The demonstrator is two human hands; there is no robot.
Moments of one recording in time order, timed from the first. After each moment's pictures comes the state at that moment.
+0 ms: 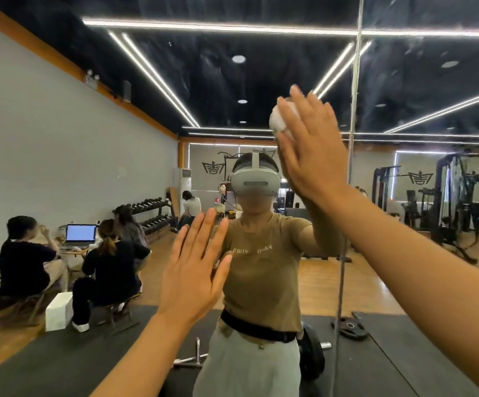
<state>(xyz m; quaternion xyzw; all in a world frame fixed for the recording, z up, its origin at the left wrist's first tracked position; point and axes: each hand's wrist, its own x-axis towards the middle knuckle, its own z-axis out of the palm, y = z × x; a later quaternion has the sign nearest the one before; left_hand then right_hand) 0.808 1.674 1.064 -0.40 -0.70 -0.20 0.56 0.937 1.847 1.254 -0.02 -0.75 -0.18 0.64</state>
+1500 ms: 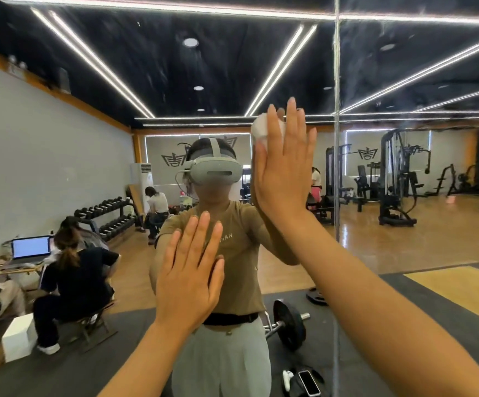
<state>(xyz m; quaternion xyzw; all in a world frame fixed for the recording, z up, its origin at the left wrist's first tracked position) 0.789 1.669 1.054 -0.45 -0.65 -0.20 0.59 0.895 1.806 1.202 -0.16 -0.67 -0.08 0.72</state>
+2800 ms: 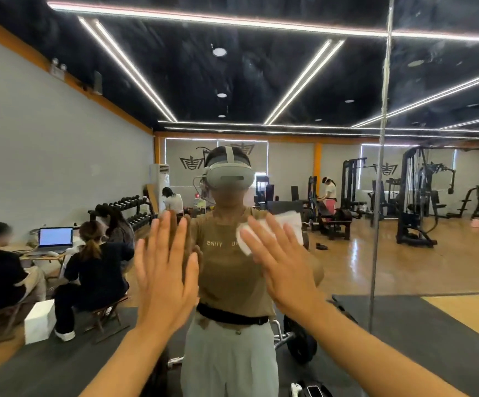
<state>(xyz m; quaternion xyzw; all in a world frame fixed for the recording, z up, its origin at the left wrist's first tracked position) 0.756 1.581 1.056 -0.39 -0.70 -0.37 0.47 0.884 1.768 1.072 0.02 -0.81 -0.18 0.55</state>
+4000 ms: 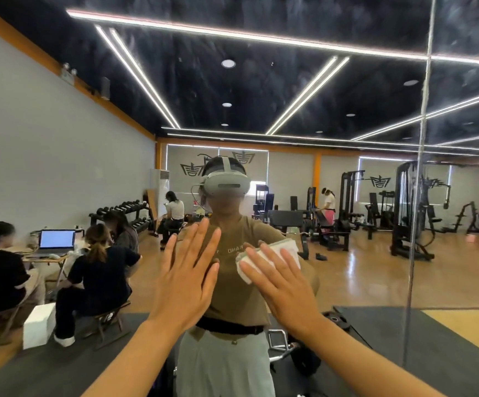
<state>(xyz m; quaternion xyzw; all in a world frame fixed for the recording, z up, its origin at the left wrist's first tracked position) 0.698 1.528 1.050 -0.45 -0.72 -0.20 0.50 0.837 1.718 1.036 0.08 -0.81 -0.27 0.51</state>
